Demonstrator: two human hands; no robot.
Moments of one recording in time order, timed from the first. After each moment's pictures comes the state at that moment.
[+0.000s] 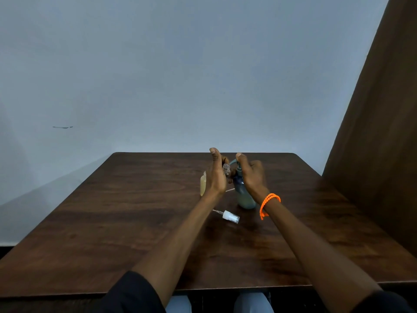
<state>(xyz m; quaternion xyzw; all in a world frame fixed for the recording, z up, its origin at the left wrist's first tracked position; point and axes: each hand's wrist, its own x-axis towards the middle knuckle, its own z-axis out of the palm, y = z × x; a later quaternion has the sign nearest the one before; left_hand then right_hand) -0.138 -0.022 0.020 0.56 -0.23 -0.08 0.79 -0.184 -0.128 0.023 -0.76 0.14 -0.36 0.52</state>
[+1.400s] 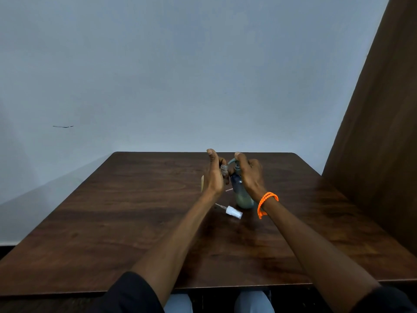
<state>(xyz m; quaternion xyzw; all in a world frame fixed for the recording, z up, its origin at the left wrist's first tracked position) -0.135 -0.015 0.017 0.57 -0.19 -0.08 0.80 -0.185 -0.117 0.028 -0.76 0.15 -0.34 0.54</state>
